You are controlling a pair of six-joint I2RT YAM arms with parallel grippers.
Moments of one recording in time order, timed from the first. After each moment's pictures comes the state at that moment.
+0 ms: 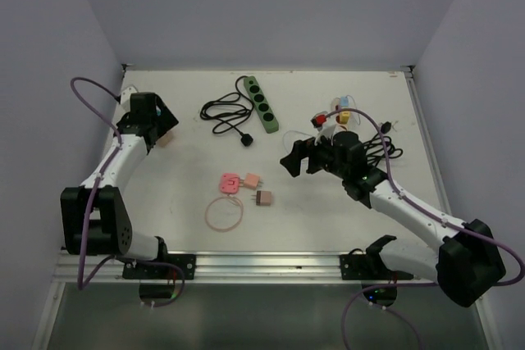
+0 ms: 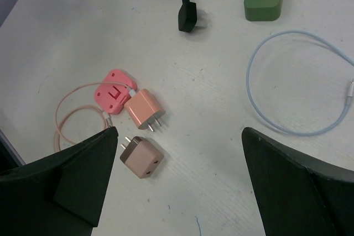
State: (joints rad) left arm 0.02 1.43 1.02 -0.35 -0.29 -0.58; right arm 0.56 1.12 0.65 0.08 -0.19 0.31
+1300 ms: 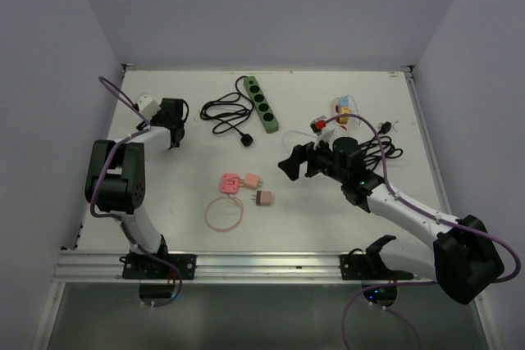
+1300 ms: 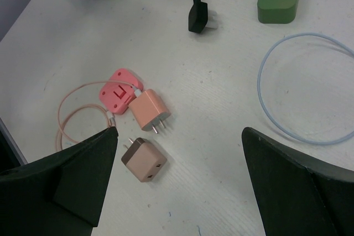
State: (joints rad) left arm -0.09 1.78 1.00 -0.07 -0.69 -0.78; right arm 0.56 1.14 0.55 0.25 -0.24 0.32
